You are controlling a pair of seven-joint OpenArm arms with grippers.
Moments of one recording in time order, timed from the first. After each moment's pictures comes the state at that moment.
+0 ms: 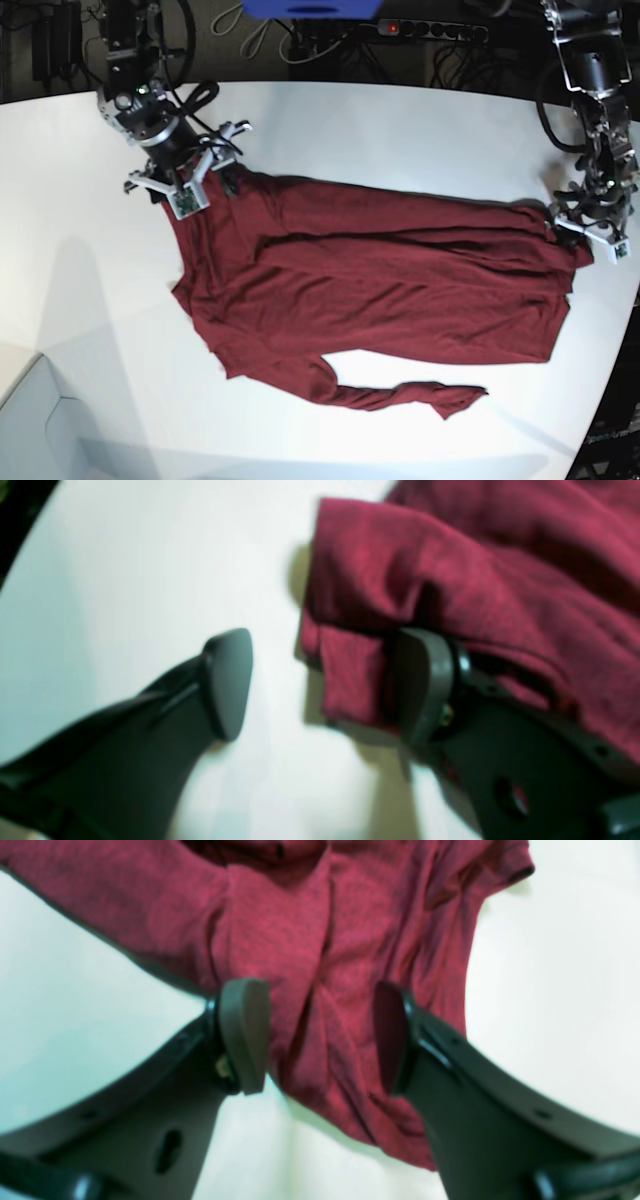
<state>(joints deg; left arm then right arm) -4.1 -24.4 -17.0 61.7 -20.9 -3.7 25.7 -18.8 5.8 2.4 105.1 -0.9 24.7 -30.4</state>
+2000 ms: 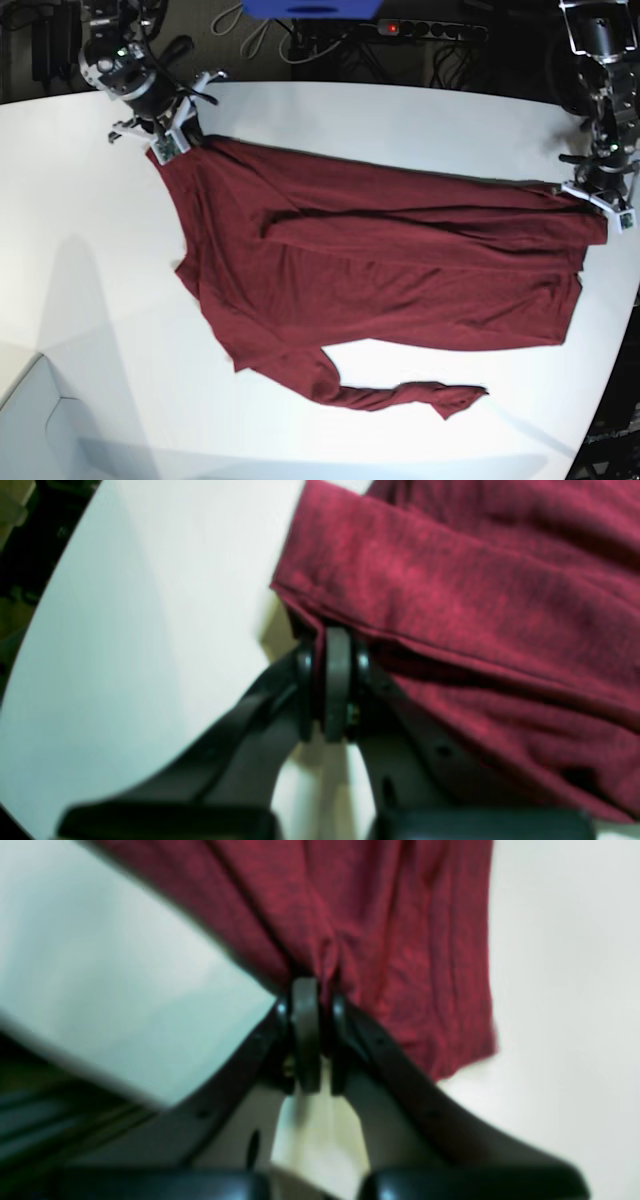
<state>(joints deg) 6.9 -26.3 -17.7 68.3 -20.7 -4.8 20.1 -28.8 8.8 7.4 103.6 -1.4 33.3 -26.5</state>
